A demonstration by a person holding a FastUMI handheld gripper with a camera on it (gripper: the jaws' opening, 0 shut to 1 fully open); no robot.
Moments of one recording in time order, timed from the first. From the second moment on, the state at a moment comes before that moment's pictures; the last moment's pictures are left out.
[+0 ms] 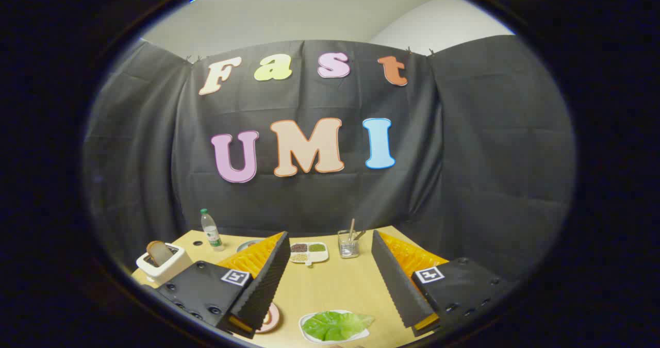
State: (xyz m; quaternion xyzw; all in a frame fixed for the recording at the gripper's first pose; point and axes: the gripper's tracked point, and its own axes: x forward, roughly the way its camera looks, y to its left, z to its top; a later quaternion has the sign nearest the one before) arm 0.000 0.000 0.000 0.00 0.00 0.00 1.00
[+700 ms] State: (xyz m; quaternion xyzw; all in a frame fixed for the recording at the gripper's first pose) arm 0.011 -0.002 -0.011 0.01 0.03 0.02 1.00
